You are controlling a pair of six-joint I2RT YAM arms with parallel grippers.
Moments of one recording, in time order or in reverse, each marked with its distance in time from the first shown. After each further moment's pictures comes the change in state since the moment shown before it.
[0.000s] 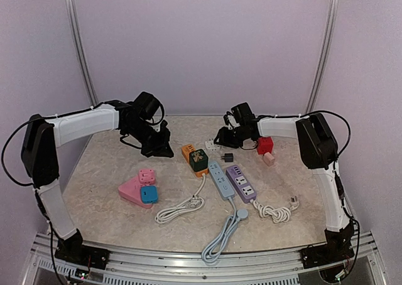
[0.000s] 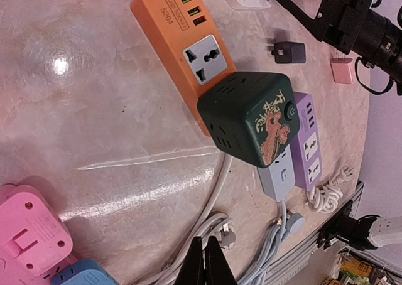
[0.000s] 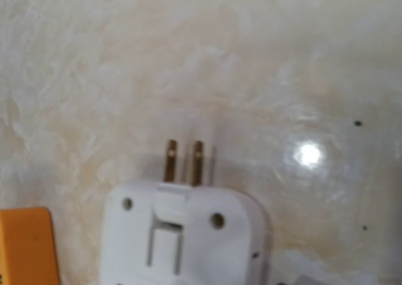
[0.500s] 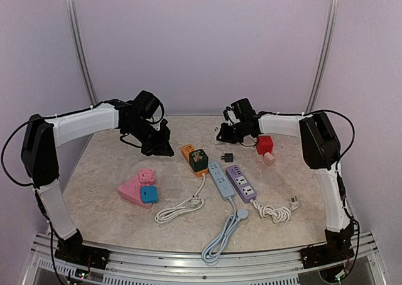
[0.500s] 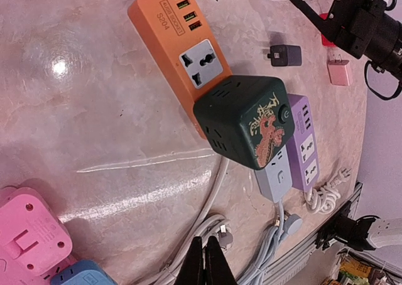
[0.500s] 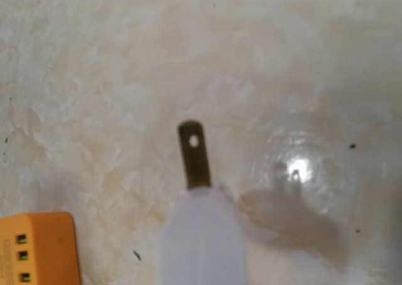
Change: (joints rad) left arm 0.000 0.001 0.013 -0.001 -0.001 0.000; right arm 0.010 -0.047 0.006 -0.024 0.044 -0.035
